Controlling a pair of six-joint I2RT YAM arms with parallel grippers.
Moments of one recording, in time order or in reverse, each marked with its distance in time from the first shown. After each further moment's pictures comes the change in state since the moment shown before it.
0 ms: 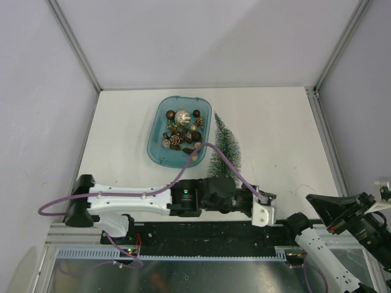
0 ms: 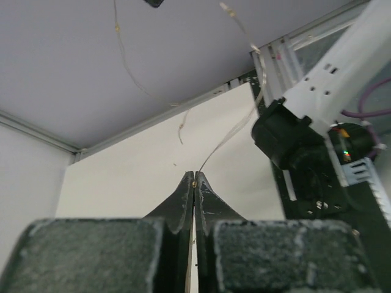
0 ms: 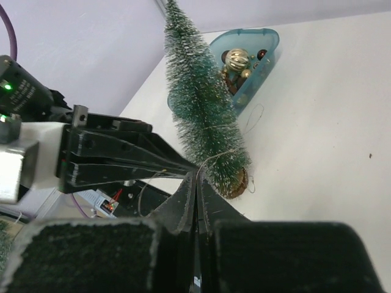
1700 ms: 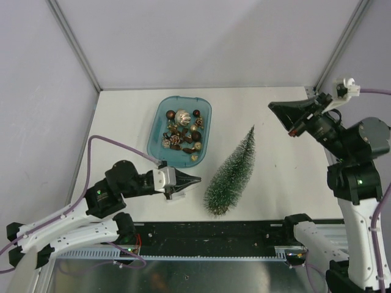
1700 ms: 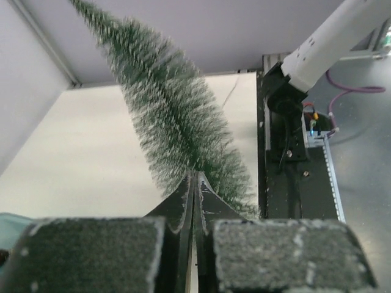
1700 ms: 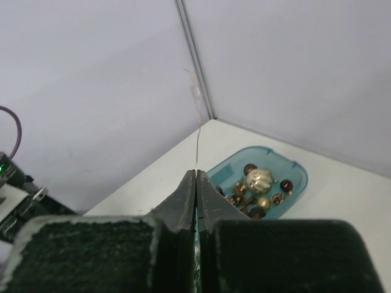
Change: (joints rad) left arm 0.430 -0.835 -0.468 -0.206 0.328 -0.367; right arm -0.312 0.526 -0.111 0.949 -0.514 0.002
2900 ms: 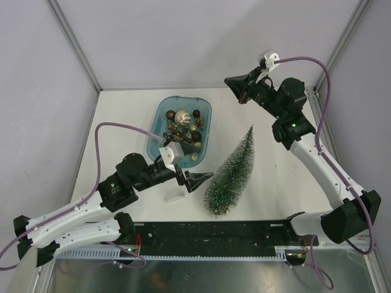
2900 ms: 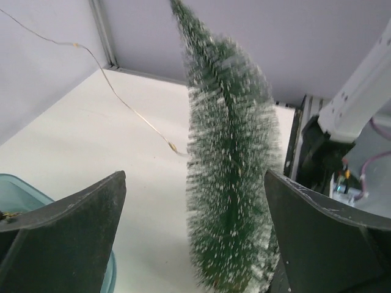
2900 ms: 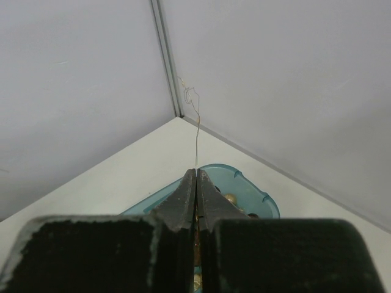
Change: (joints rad) left arm 0.040 0.126 -0.029 0.181 -0.204 -0.171; right arm 0.283 0.518 -0.026 0.490 0.264 -0.259
